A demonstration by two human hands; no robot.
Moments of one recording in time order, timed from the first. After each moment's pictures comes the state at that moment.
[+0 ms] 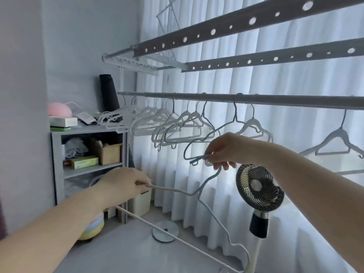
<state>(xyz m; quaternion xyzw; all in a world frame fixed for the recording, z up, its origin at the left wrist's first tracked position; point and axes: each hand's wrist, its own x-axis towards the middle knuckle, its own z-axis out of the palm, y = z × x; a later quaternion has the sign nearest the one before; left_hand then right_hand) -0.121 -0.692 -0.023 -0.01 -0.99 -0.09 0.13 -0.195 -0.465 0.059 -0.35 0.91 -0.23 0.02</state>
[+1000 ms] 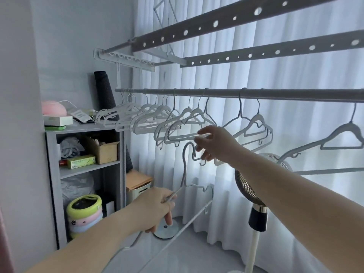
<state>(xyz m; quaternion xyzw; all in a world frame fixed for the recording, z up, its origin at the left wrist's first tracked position) -0.130 -0.678 -0.056 0.00 -0.91 -0.42 0.03 -0.220 -0.537 0.039 -0.24 0.84 -0.48 -0.05</state>
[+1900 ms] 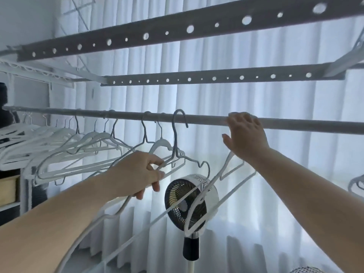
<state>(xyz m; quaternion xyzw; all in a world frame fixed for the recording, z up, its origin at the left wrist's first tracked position) -0.242 -0.495 0.059 -0.18 -0.90 -0.38 0.14 -0.279 -0.266 0.111 -0.05 0.91 0.06 -0.41</state>
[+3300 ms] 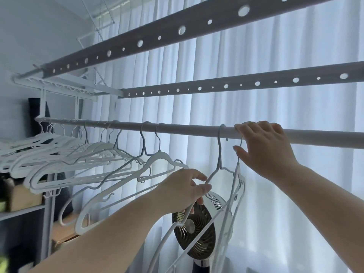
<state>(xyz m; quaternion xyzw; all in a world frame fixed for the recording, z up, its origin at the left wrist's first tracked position) -0.304 -0.392 0.058 -0.18 -0.90 -0.39 0.12 -0.315 -0.219 0.117 -0.12 0.88 0.07 -0.45</state>
